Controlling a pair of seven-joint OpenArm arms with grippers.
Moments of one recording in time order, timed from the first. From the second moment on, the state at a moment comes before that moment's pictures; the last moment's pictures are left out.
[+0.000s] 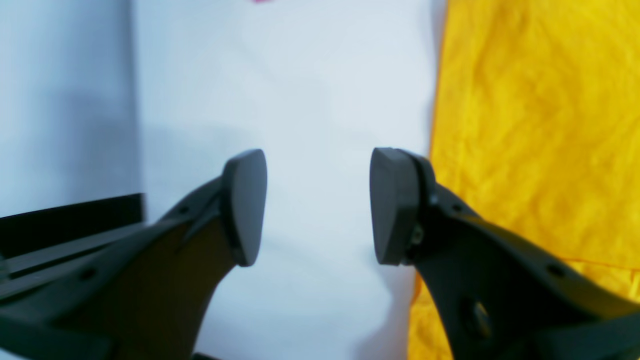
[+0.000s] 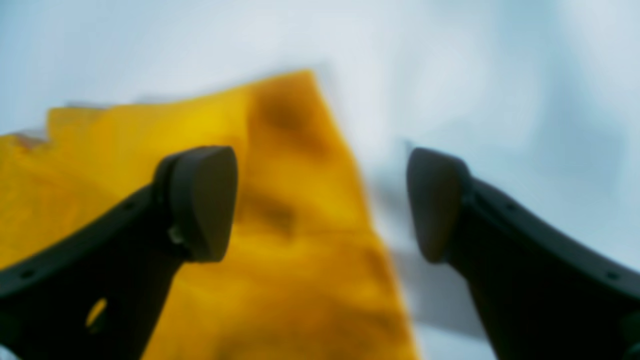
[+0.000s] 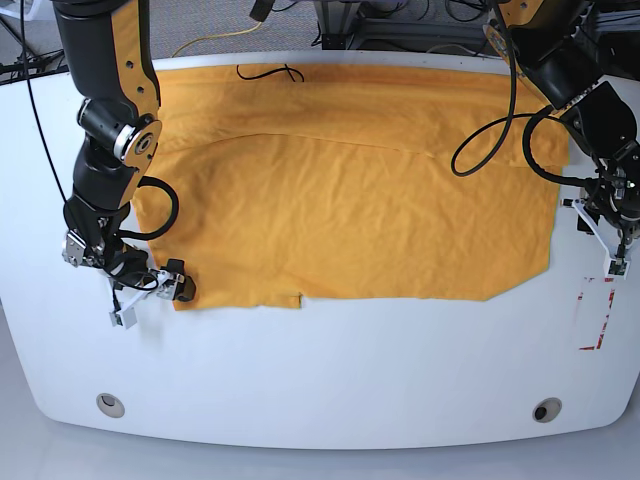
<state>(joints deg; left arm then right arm) -12.4 -11.9 -38.4 95.3 9.1 -43.0 65.7 38.0 15.5 34.4 27.3 -1.3 40.7 -35.4</state>
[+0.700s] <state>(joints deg) -24.6 -11.9 -38.3 73.2 9.0 -43.0 61.2 37.6 13.5 34.4 27.3 -2.0 40.7 -36.3</state>
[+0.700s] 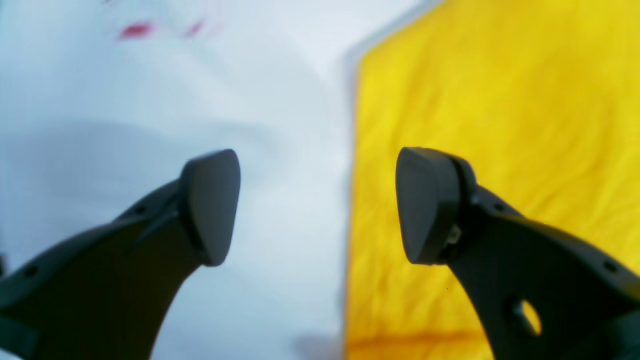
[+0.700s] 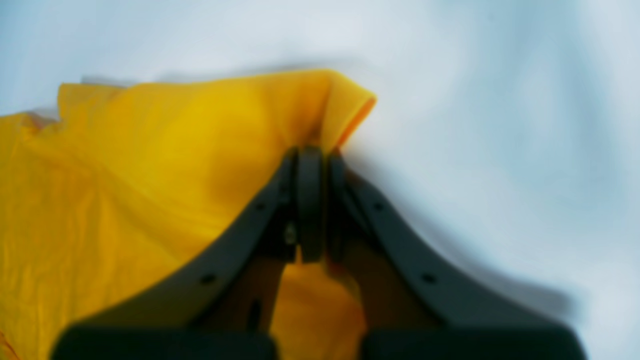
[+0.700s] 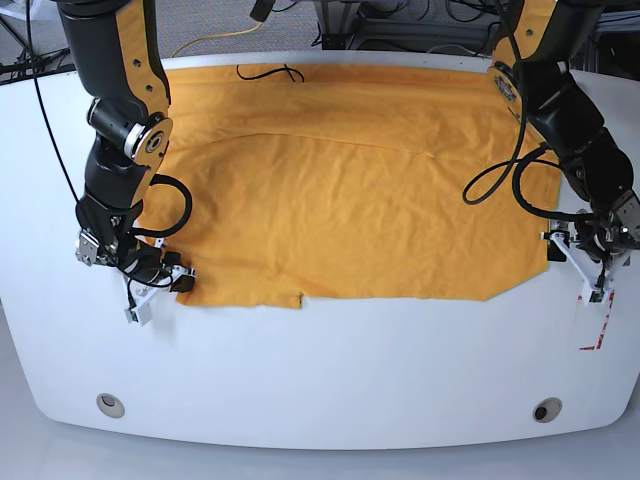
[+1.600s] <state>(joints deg) -31.3 -15.7 -38.3 50.7 9.5 -42.8 46.2 37.6 13.5 34.4 27.3 -2.0 40.7 -36.3</state>
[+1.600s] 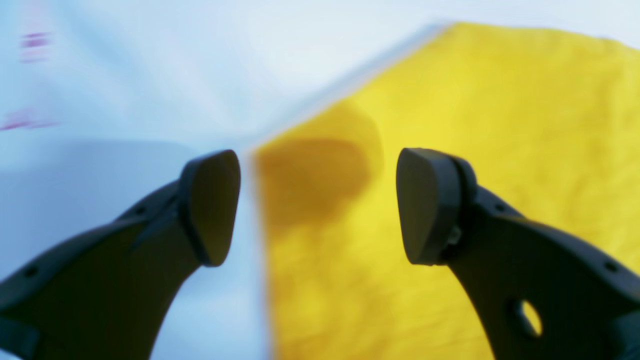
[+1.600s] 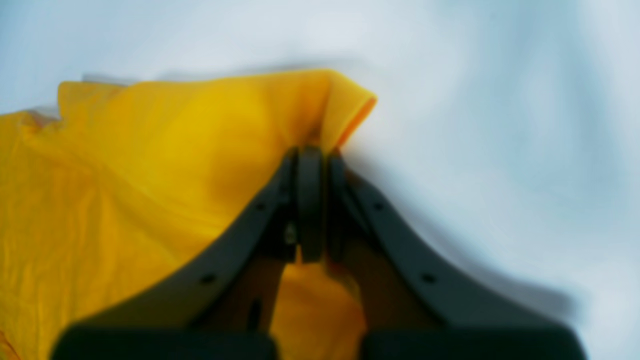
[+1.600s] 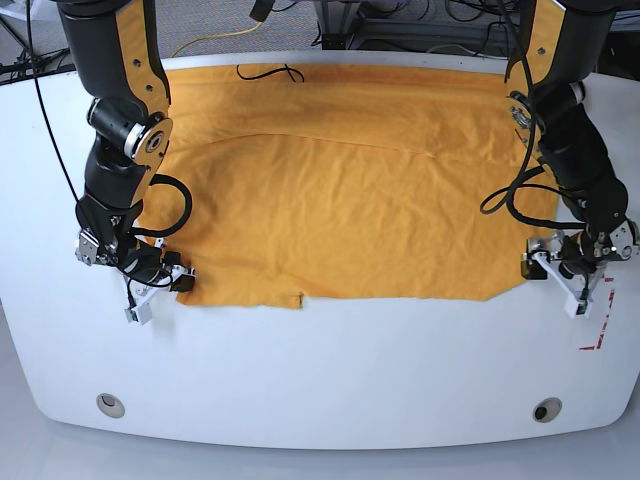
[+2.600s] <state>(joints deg) -31.4 -14.5 -38.4 42.9 8.1 -42.8 39.0 37.6 13.4 34.4 27.3 -2.0 40.7 -36.4</state>
